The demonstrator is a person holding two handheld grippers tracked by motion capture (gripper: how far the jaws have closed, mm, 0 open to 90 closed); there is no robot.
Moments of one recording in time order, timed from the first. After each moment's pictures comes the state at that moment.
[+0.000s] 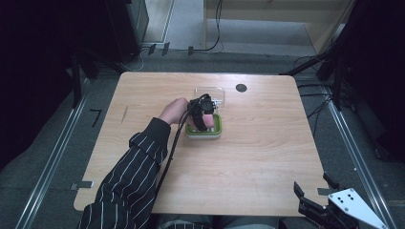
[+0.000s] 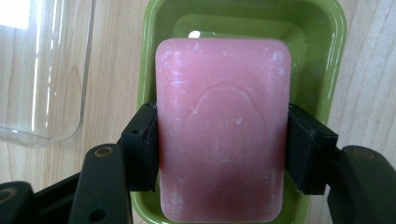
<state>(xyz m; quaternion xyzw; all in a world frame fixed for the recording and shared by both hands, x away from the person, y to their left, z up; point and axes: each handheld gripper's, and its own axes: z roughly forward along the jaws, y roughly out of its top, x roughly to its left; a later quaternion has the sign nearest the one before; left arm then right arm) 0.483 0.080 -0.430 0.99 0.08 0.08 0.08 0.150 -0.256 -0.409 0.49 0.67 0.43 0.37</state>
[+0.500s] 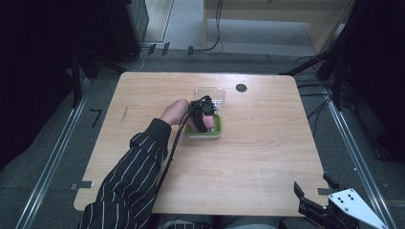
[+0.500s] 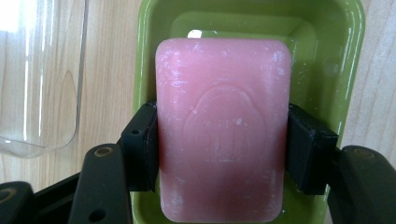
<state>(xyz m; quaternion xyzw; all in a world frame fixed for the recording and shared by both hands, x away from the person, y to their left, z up) 0.485 0.079 -0.439 0.99 0.07 0.08 0.07 0.149 -0.256 -0.409 0.49 0.67 0.43 0.37</state>
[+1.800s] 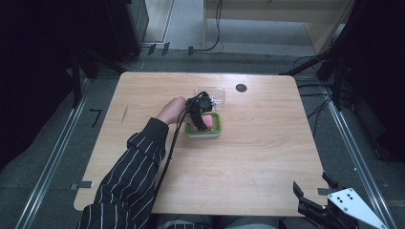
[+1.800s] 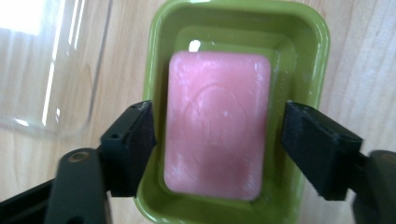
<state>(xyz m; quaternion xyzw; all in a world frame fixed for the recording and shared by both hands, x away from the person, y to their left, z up) 0.485 0.087 -0.421 0.99 0.11 0.07 0.10 0.150 -0.255 -0.408 0.48 0.67 0.43 0.37</state>
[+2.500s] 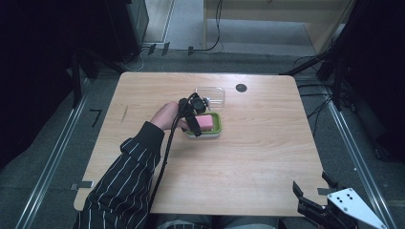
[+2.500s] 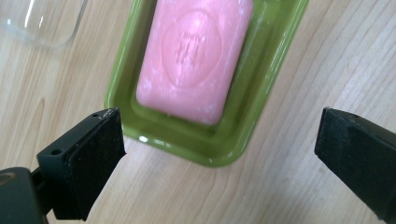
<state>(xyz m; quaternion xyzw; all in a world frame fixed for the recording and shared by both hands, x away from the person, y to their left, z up) 0.458 0.105 -0.406 0.97 0.22 0.06 0.06 0.151 -0.254 -0.408 0.48 0.67 0.44 0.37</state>
